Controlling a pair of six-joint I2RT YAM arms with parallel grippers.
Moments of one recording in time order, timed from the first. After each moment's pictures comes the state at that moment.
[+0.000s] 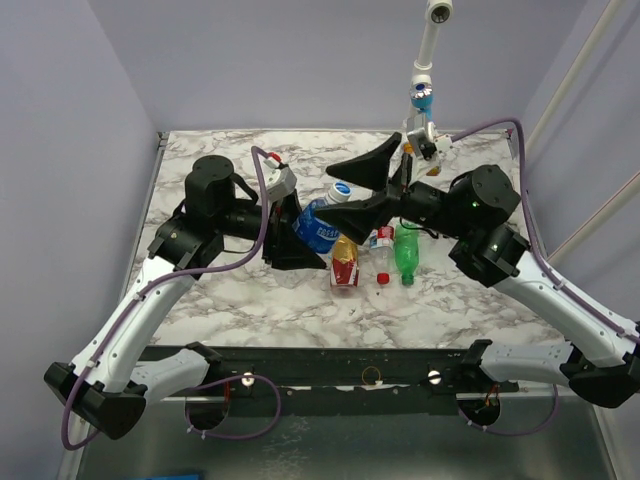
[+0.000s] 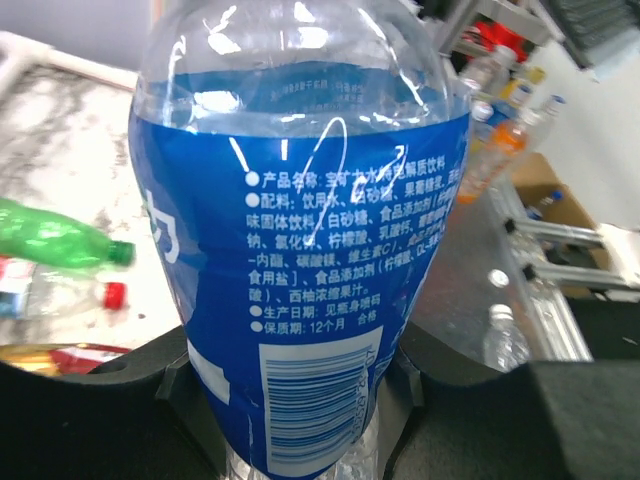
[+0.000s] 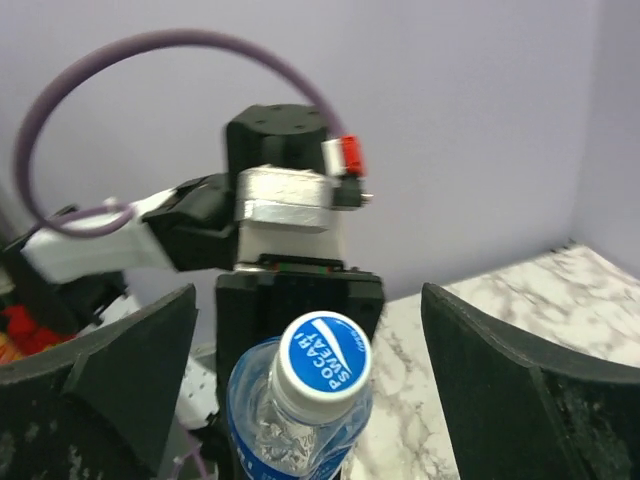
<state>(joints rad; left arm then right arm) -0.52 1.07 1.24 -0.38 1.27 -0.15 0.88 1.15 1.34 0.17 -0.47 0.31</state>
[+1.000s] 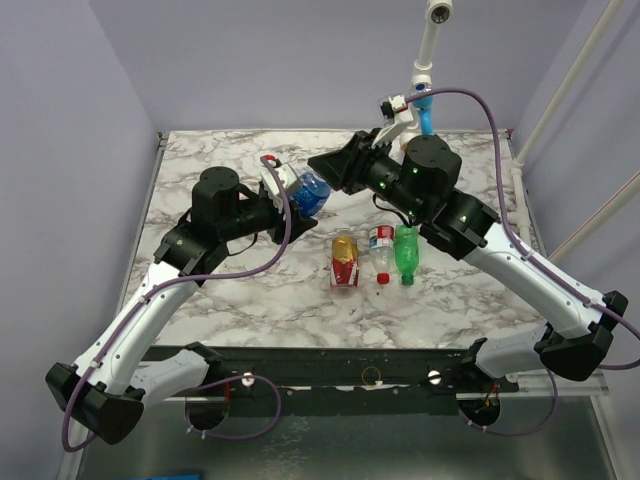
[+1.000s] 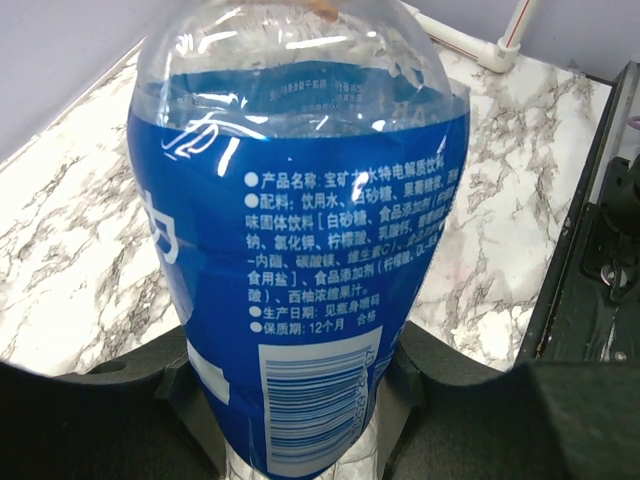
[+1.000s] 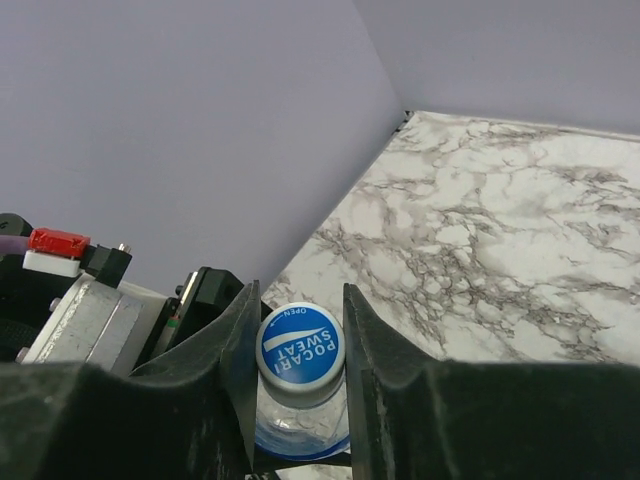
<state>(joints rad) -0.51 1.04 1.13 -0.35 0.55 0.14 0.89 1.36 1.56 -0.19 0.10 0.47</state>
